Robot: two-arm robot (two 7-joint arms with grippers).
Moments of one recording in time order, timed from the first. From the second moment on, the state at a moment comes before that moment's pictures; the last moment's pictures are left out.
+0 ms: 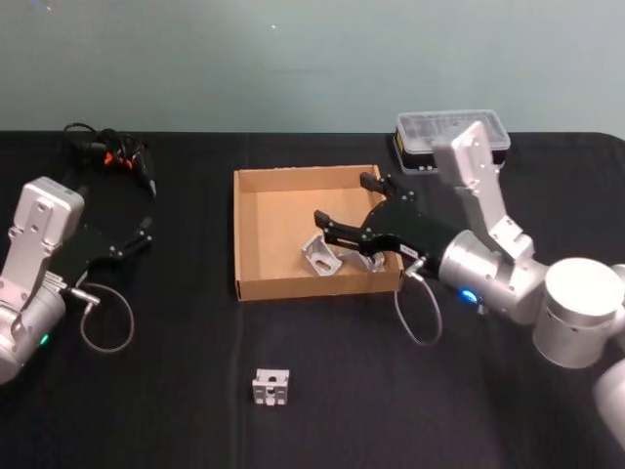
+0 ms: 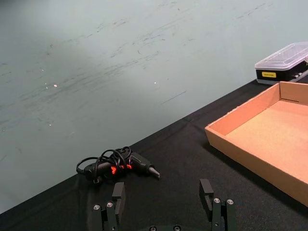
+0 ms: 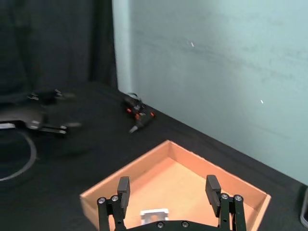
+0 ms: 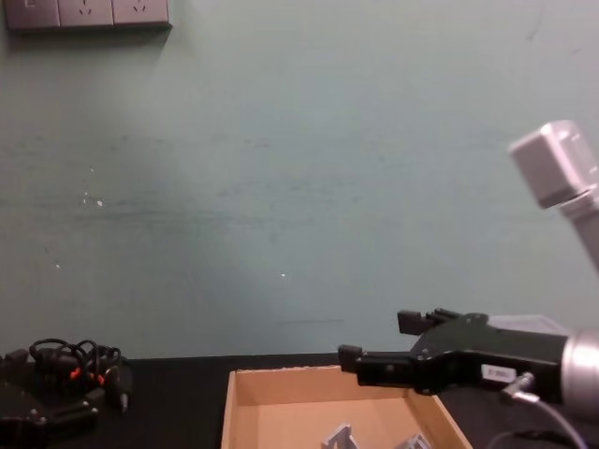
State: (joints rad) left arm -0.20 0.60 0.45 -1.41 -0.25 -0.12 0.03; right arm 0.36 0.33 -0.42 -1.37 0.25 0.05 0.47
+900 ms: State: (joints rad) left arm -0.20 0.60 0.45 -1.41 -0.25 -0.12 0.03; right arm 0.19 0.65 -0.50 -1.76 0.35 0.08 0.71
